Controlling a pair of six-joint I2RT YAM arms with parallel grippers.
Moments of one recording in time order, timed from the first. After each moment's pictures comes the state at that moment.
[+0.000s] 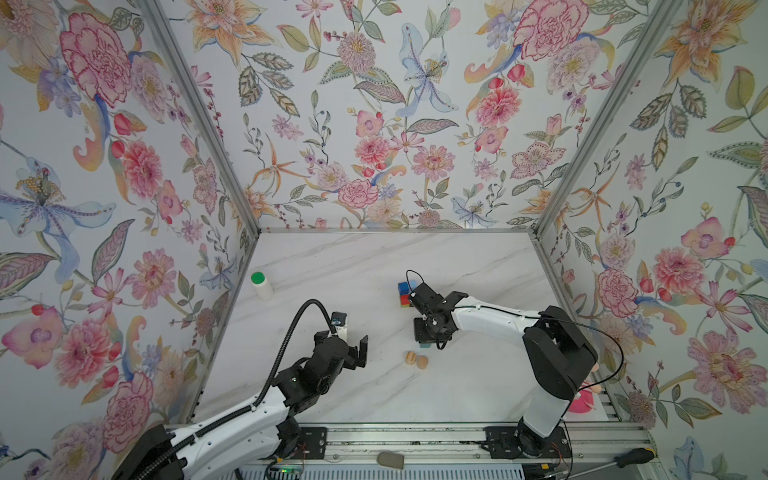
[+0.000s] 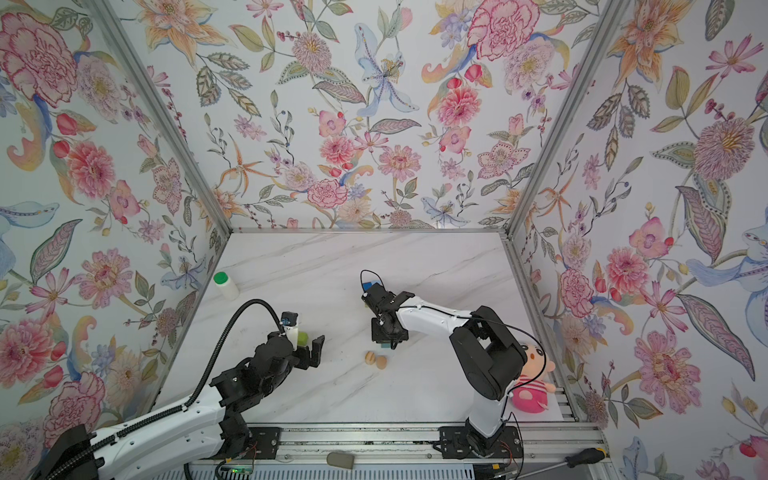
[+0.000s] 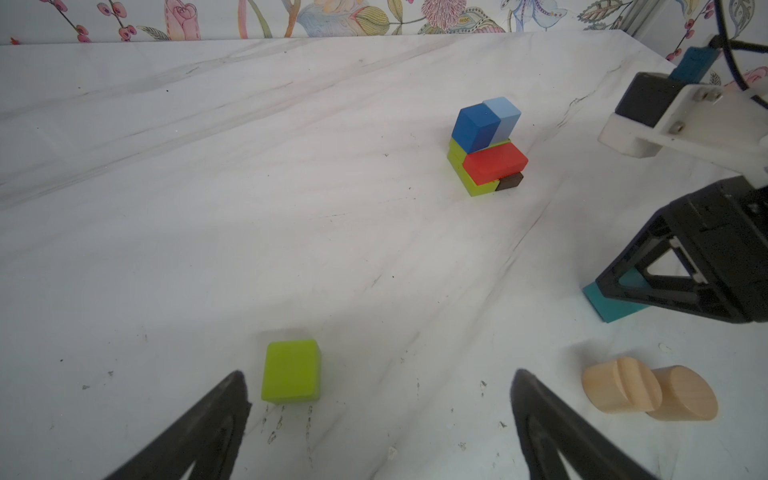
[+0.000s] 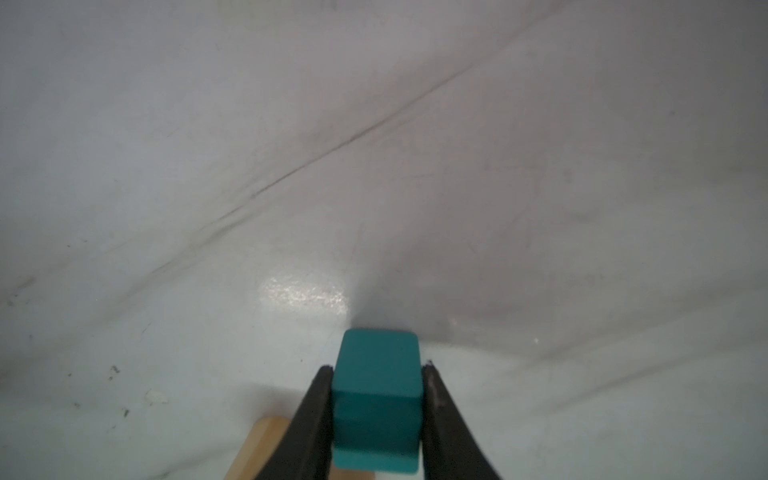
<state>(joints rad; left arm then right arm) -0.83 0.84 0.32 -0.05 -0.44 -0.37 0.77 1.78 1.16 -0.70 0.04 0.67</state>
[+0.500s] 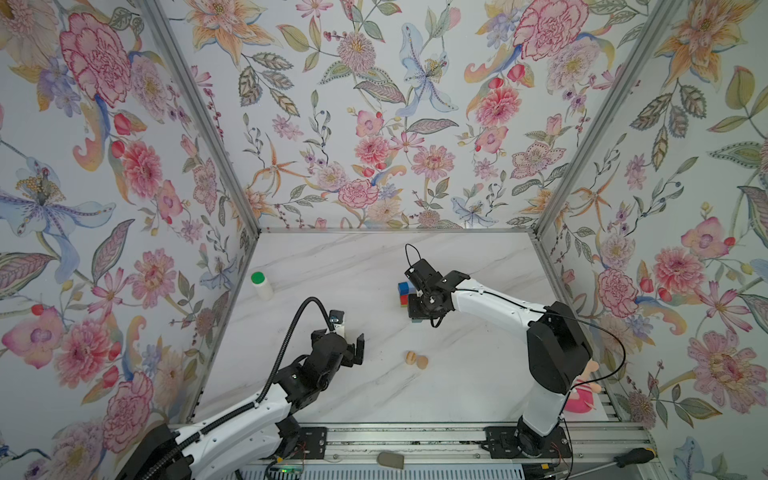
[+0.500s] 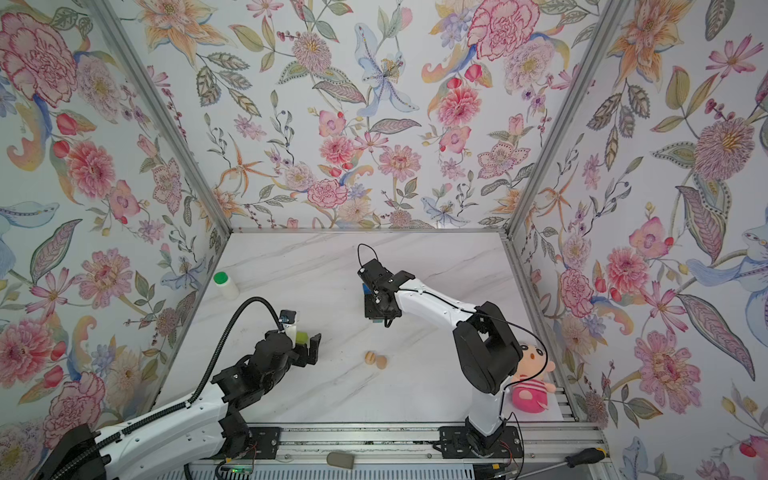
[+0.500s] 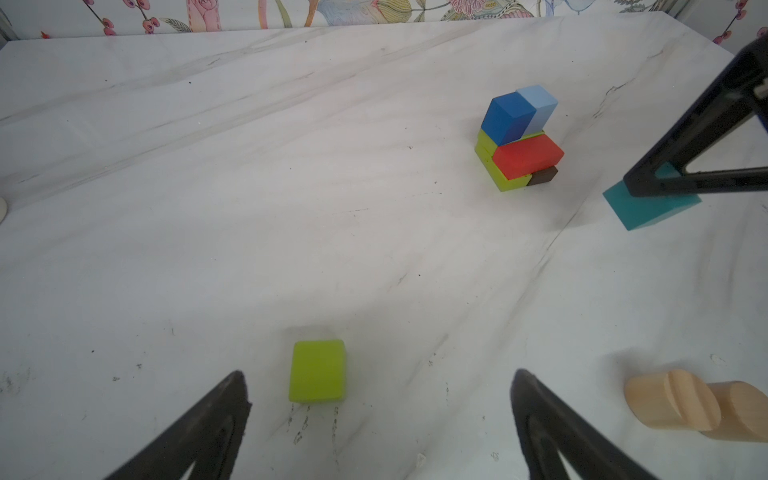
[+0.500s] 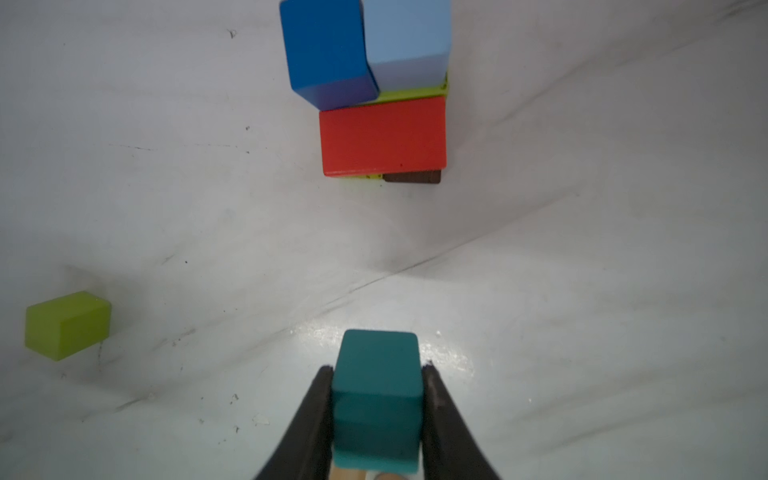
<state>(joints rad) -0.77 0.87 0.32 -0.04 -0.43 -0.35 0.72 1.85 1.43 -0.76 0.05 0.59</state>
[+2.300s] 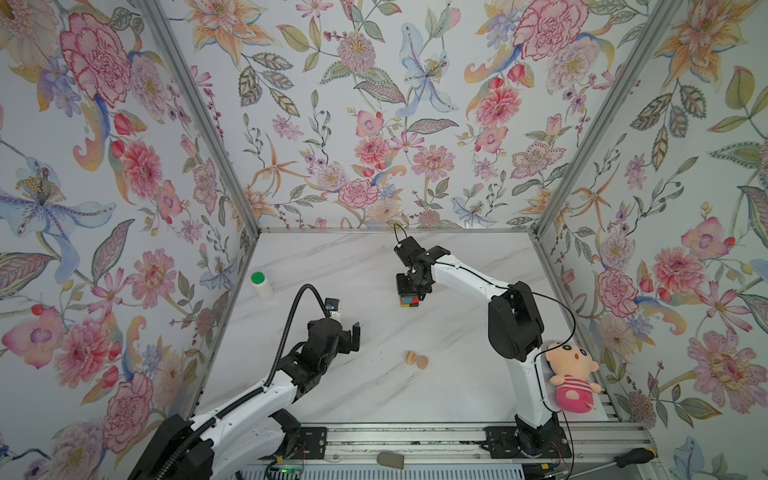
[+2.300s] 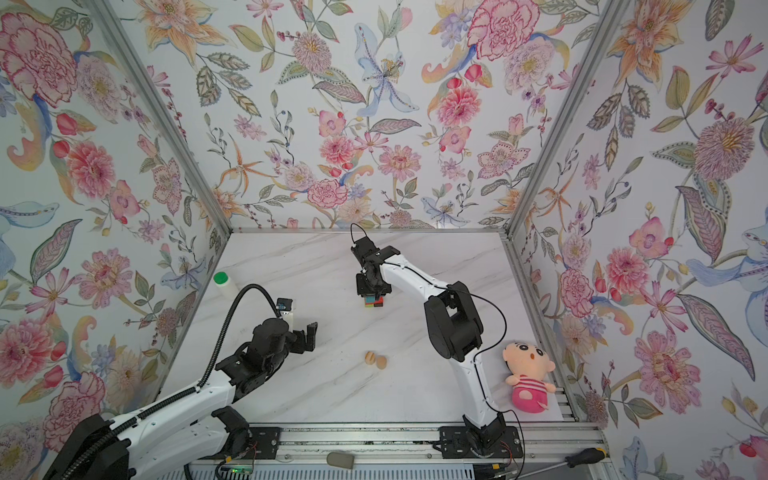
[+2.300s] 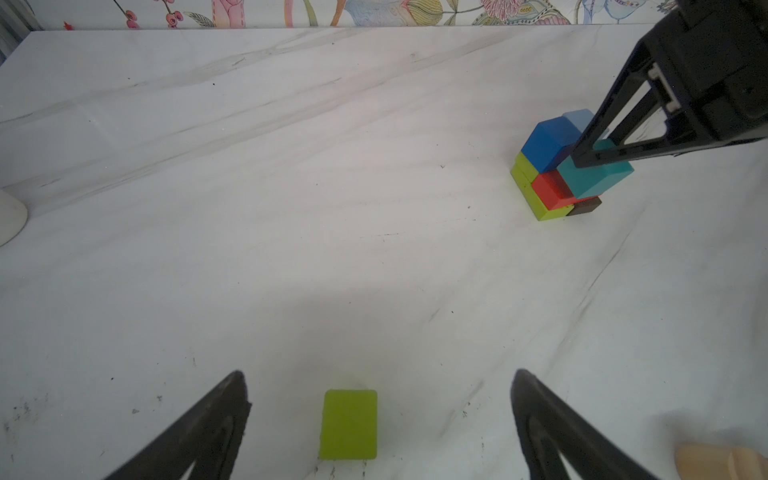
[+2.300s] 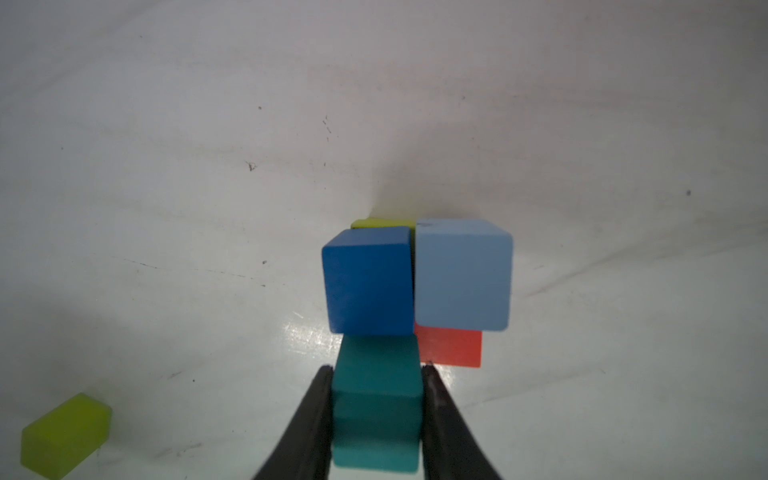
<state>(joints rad) -0.61 0.98 0.38 0.01 -0.33 -0.30 0.66 2.19 1.87 -0.91 0.01 0.48</state>
